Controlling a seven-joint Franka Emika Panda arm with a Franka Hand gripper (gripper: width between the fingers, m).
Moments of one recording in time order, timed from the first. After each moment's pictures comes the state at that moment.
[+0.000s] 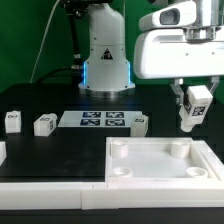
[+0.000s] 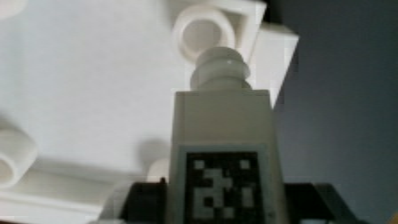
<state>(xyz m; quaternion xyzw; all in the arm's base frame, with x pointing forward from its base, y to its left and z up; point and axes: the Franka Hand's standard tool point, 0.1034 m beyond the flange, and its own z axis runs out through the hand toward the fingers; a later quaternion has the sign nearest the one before) 0.548 0.132 0.113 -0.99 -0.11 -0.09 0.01</state>
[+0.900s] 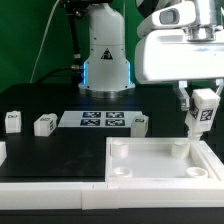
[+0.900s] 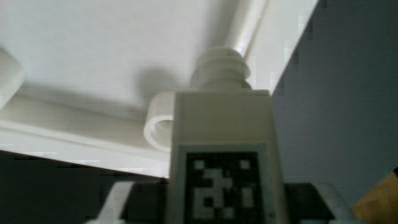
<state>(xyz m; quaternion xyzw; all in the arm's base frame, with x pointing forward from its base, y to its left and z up) 0.576 0.126 0.110 -0.97 -0.15 -0.19 0.01</state>
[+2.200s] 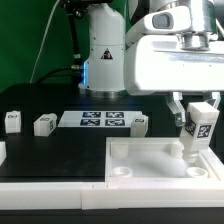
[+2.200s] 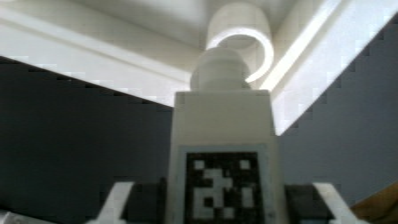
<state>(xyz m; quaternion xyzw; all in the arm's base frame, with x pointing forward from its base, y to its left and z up) 0.621 0.113 0.104 -0.95 -0.18 -0.24 -0.01</state>
